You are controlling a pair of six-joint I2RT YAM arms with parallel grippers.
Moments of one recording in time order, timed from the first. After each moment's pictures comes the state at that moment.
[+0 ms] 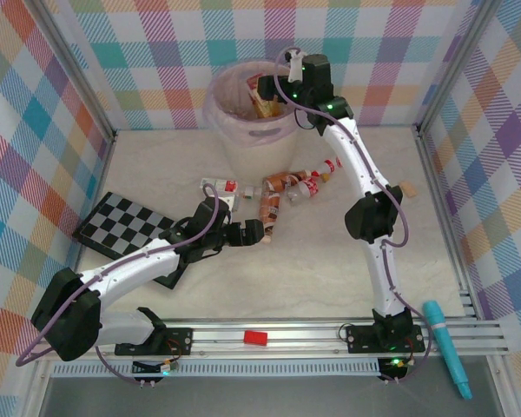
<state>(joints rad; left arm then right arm) -0.69 1.26 0.74 -0.18 0.10 -0.66 0.40 2.38 2.65 -0.53 -0.23 0.27</state>
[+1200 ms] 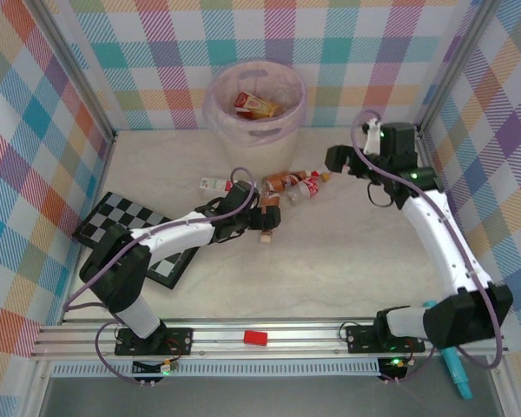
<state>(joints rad) -0.71 1.65 1.03 -0.19 -0.05 -0.61 0.19 1.27 1.29 -0.66 -0.23 0.34</state>
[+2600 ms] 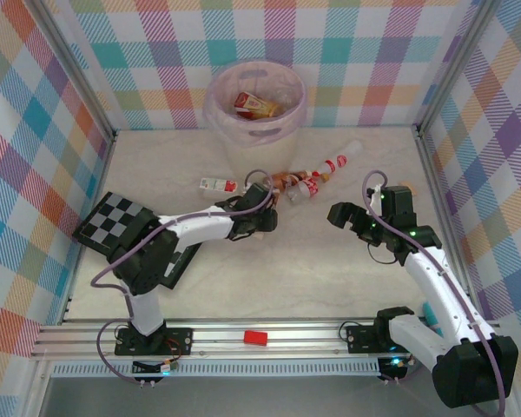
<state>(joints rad) -0.74 1.80 1.14 -0.26 -0.13 -0.58 0.16 0.96 0.77 -0.62 -0.38 0.58</state>
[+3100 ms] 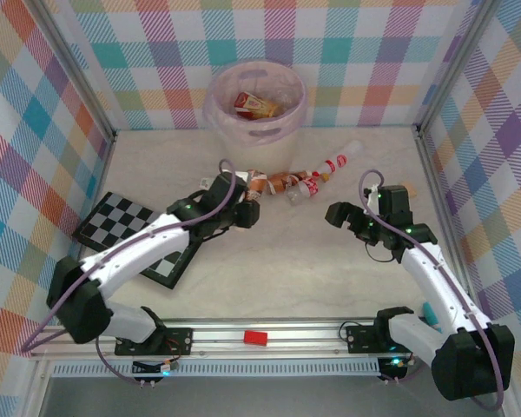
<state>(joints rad) -0.75 1.35 1.15 -0.59 -0.14 -0.47 0.16 1.01 0.75 -0.56 -0.41 0.57</state>
